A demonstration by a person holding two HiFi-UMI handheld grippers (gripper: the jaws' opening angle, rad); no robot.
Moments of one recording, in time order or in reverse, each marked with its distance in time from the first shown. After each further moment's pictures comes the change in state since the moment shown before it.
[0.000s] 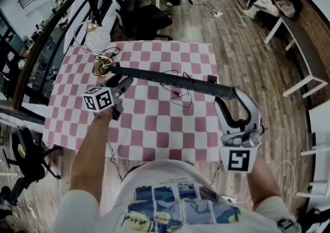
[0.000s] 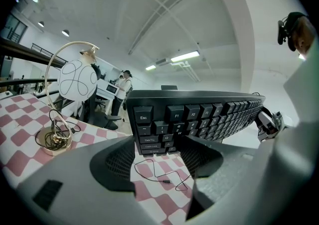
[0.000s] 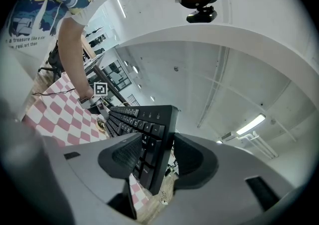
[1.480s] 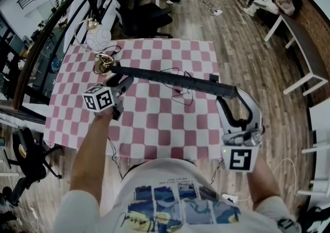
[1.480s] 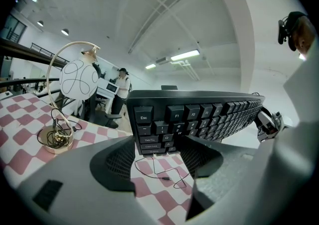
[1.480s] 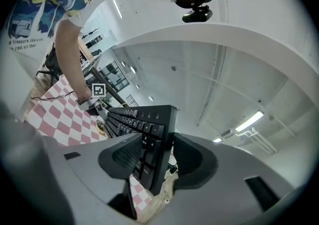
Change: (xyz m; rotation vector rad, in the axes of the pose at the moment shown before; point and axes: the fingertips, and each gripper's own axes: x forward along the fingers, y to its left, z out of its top) left arm -0.005 -0.003 -0.003 -0.001 0.016 0.000; right arm -0.004 0.000 0.001 0.044 0.002 -0.015
